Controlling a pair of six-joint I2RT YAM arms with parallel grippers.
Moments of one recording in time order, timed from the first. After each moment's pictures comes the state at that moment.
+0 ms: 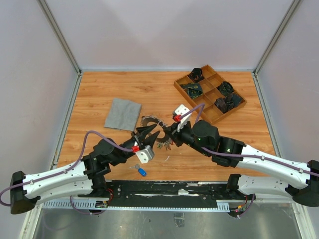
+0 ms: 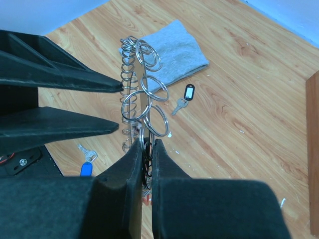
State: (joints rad) left arm -1.14 0.67 0.49 0.34 -0.12 0.77; right arm 1.17 0.99 0.92 -0.16 0.30 0.08
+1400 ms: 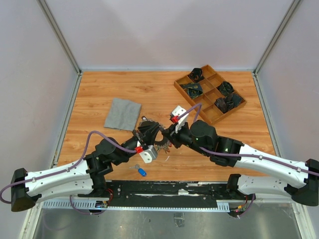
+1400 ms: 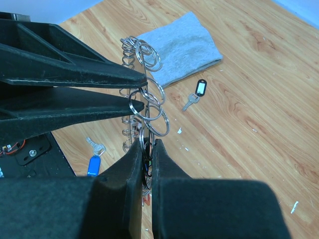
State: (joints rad) left arm -1.16 0.74 0.51 0.40 -0.17 0.85; right arm 1.17 1.01 0.92 -0.17 0.24 0.10
